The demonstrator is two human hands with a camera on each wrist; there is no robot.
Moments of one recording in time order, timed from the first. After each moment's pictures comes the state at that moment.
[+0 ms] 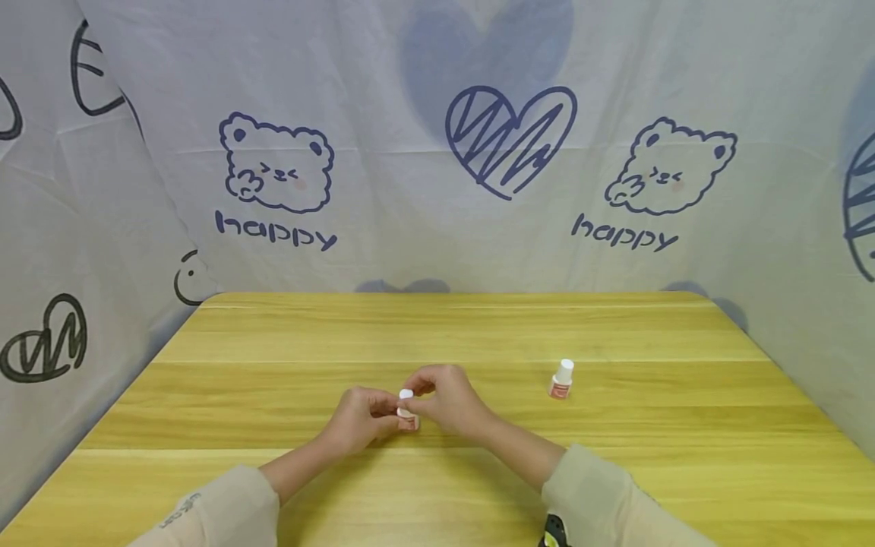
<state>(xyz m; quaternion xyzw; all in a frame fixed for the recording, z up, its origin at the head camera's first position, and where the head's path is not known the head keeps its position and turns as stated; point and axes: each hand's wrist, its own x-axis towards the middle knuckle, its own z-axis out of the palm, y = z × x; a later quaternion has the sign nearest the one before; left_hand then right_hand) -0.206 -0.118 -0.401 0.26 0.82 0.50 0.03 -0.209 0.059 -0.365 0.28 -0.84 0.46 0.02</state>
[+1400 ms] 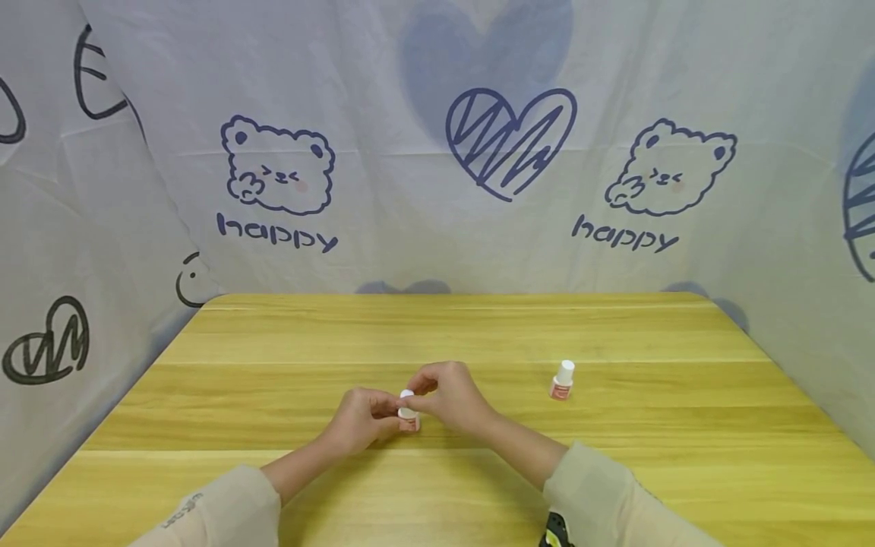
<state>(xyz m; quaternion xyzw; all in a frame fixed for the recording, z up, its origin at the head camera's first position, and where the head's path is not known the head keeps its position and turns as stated) -0.207 -0.119 -0.399 0.25 0.83 0.49 0.03 -0.209 0.061 -0.357 0.26 -0.84 0.47 0.00</state>
